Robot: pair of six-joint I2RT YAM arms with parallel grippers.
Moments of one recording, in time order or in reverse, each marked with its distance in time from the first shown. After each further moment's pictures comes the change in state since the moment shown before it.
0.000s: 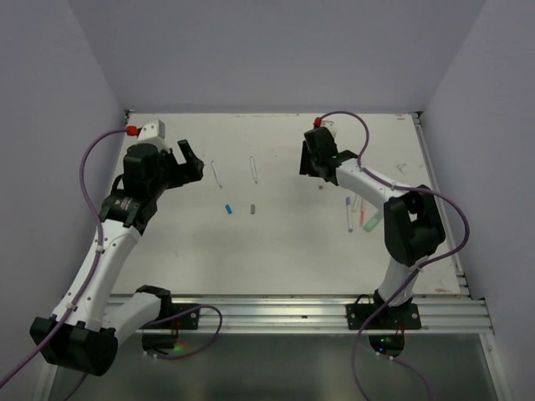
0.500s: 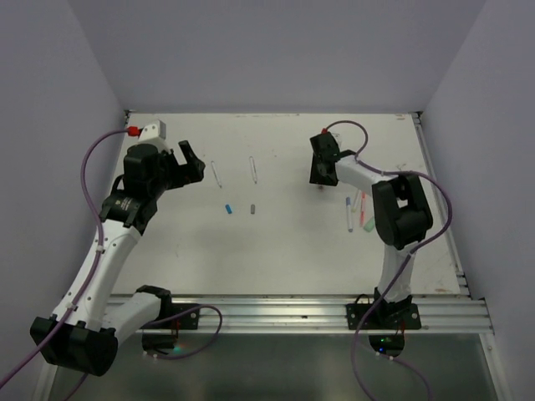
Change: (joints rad) left arm 0.002 -0.001 -0.009 0.001 0.021 0.007; right arm -0.129 0.143 0.016 -0.085 -0.039 0.009
